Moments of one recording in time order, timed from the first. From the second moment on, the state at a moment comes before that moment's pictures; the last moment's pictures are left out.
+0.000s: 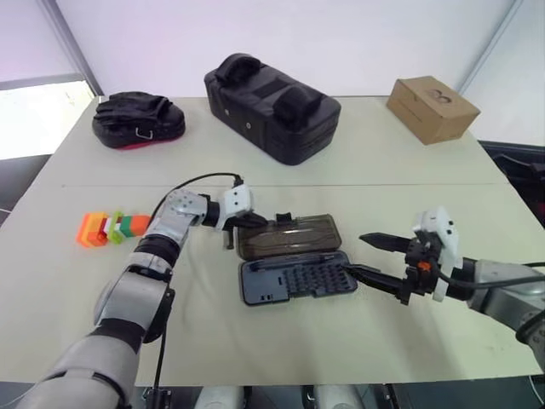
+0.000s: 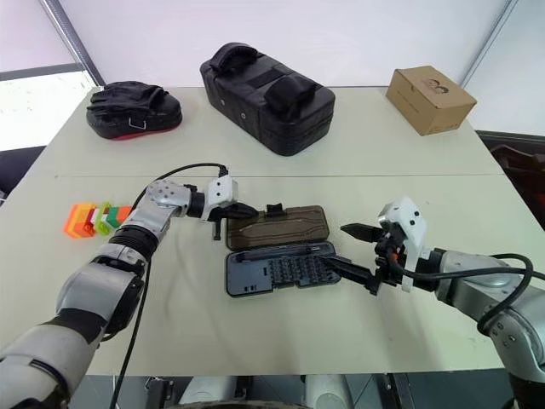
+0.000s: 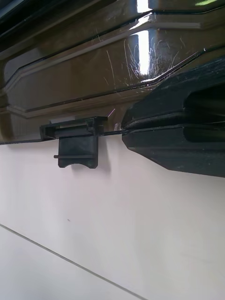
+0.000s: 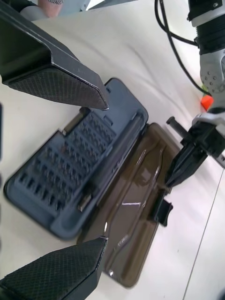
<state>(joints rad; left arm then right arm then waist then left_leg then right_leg) -0.96 0.35 -0.22 1.08 0.08 -0.42 -1.26 0.00 -0.85 -0.31 -0.60 0.89 0.88 0.71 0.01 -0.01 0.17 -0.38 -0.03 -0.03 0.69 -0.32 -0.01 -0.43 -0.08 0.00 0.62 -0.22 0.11</state>
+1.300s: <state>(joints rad) -0.81 0.42 -0.19 0.86 0.02 -0.34 -1.19 0.10 -0.93 -0.30 -0.64 0.91 0.84 0.85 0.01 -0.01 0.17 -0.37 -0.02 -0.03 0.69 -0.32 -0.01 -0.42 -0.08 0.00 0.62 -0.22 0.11</state>
